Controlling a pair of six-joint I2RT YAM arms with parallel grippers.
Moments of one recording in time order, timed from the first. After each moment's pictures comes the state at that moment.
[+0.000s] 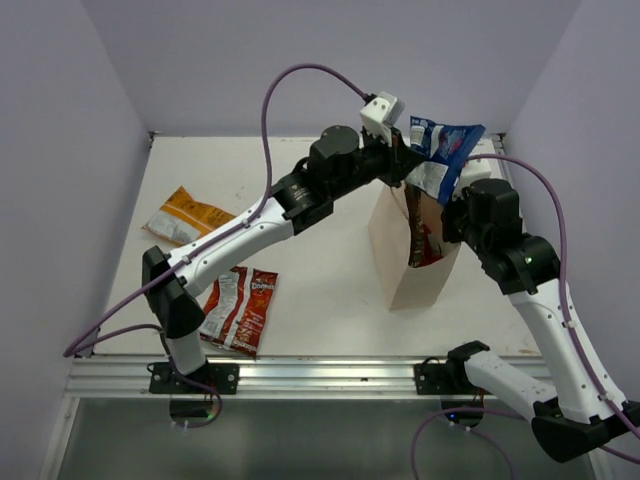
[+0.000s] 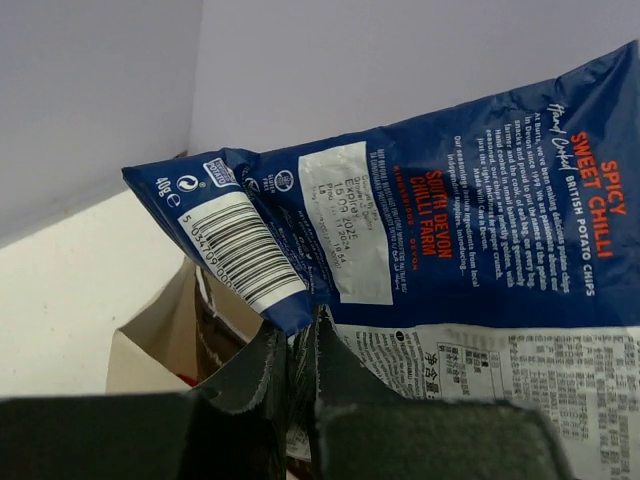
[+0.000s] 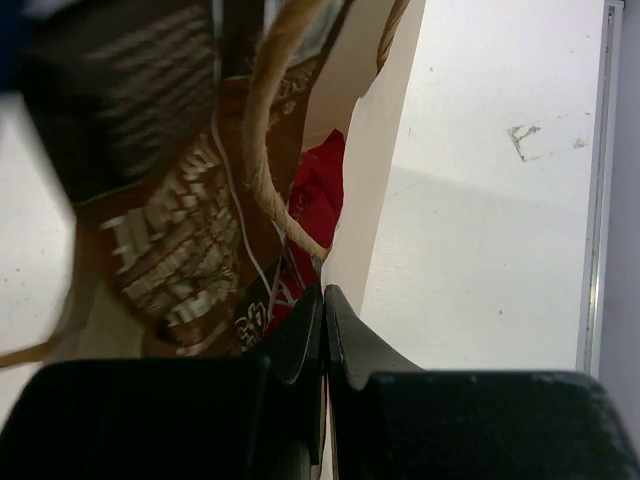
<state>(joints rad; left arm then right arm) -0.93 1.76 1.84 -0.02 0.05 -0.34 0.37 0.95 1.24 -0.84 0.22 0.06</state>
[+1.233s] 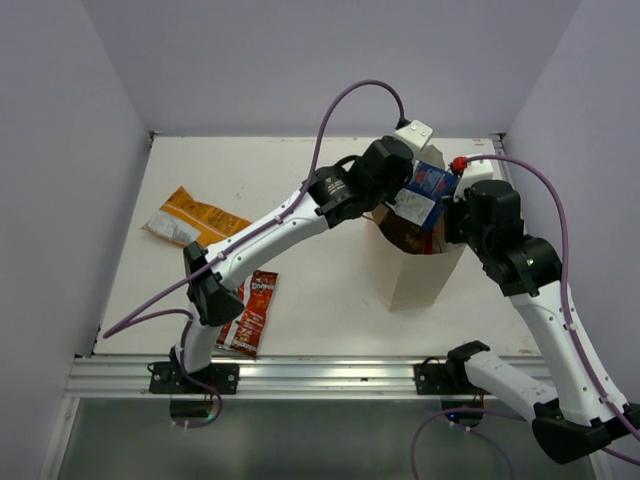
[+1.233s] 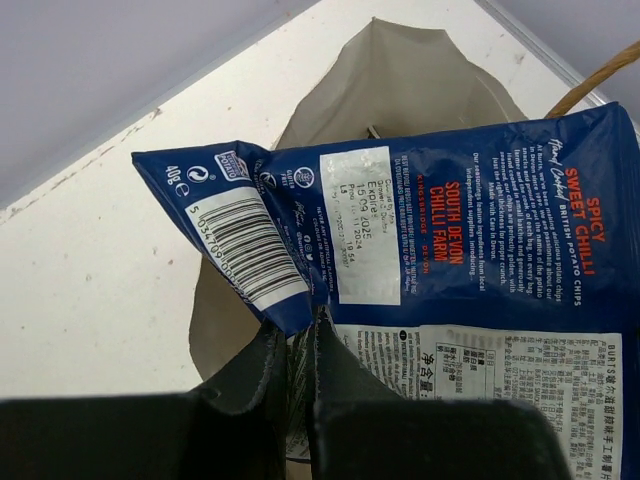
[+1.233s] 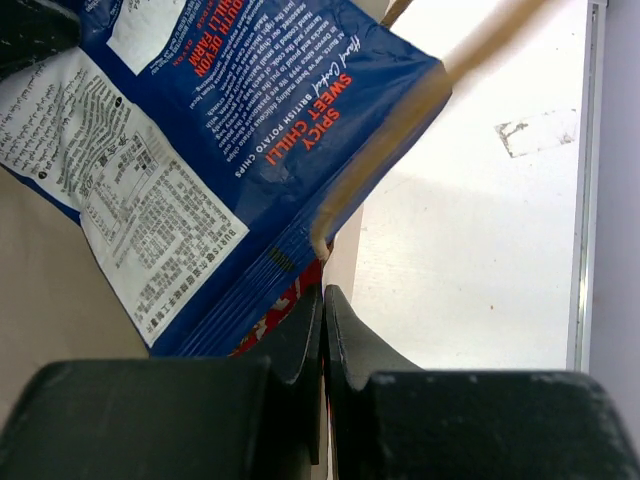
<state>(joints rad) -1.02 2.03 2.27 -0.74 -0.41 -0.12 0.37 0.94 1.24 -0.85 0.25 0.06</state>
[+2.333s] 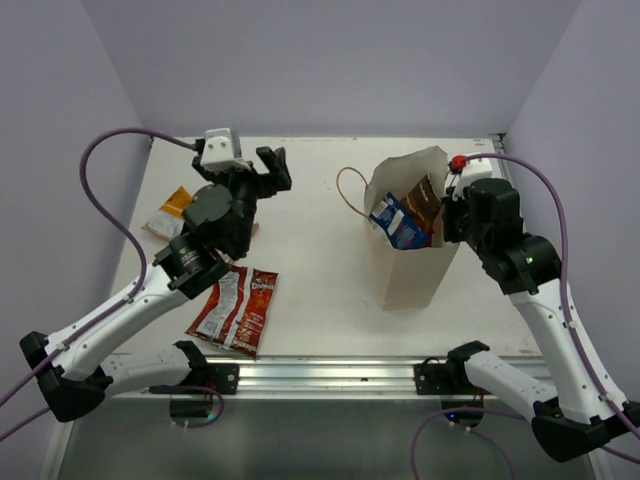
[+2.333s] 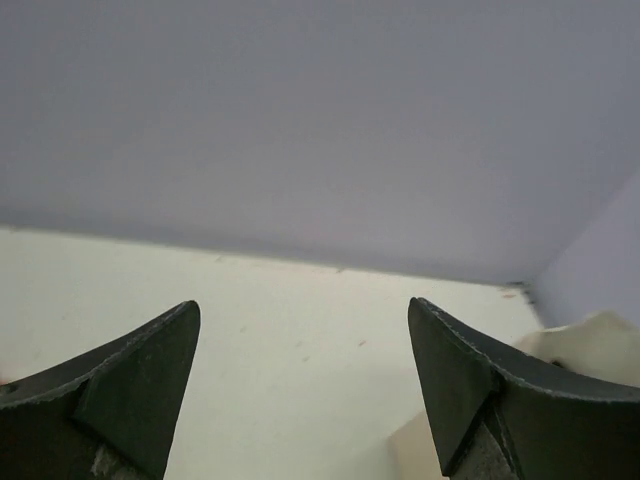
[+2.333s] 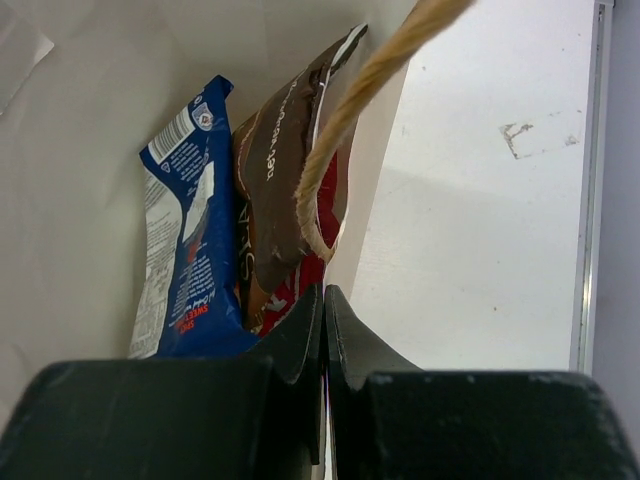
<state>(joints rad) -0.92 1.11 1.26 0.08 -0.79 -0.14 0.37 0.95 1.25 -0.85 0.24 0.06</state>
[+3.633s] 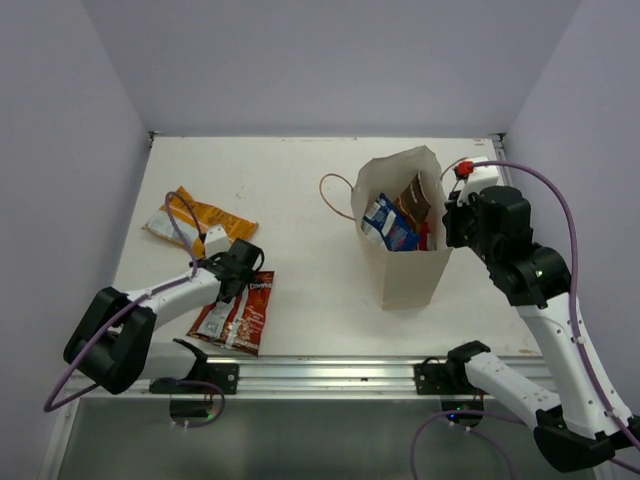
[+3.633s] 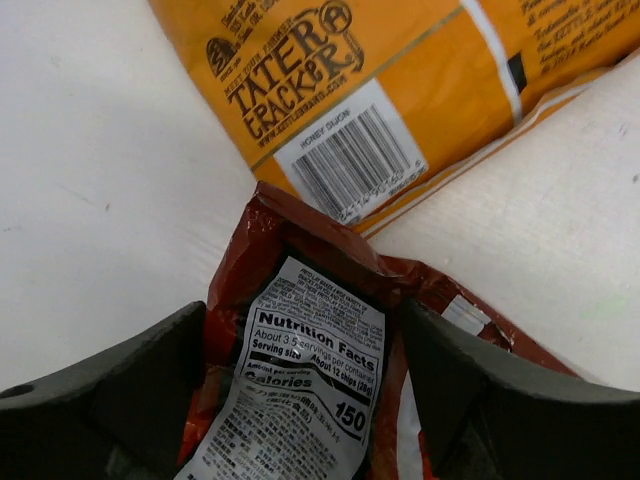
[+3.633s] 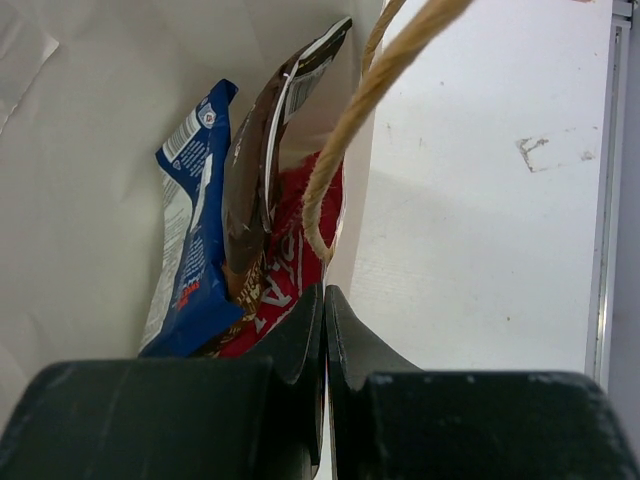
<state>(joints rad) -0.51 1.30 0.53 -0.40 -0.67 -0.85 0.37 0.89 1.24 -0.85 0.19 0.06</state>
